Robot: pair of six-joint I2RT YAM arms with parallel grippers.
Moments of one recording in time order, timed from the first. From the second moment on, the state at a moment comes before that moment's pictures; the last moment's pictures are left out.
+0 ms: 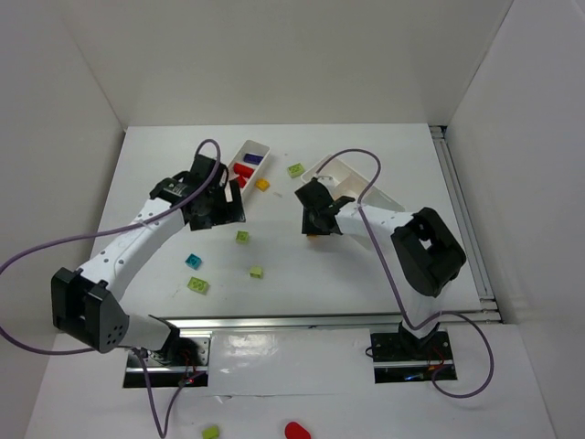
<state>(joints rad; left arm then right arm) -0.40 1.39 1.27 -0.88 -0.12 -0.59 0.67 1.79 1.12 -0.34 0.27 0.64</state>
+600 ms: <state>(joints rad) -0.63 1.43 1.01 -0.82 0.06 -0.53 0.56 1.54 1.20 -0.38 0.40 0.58</state>
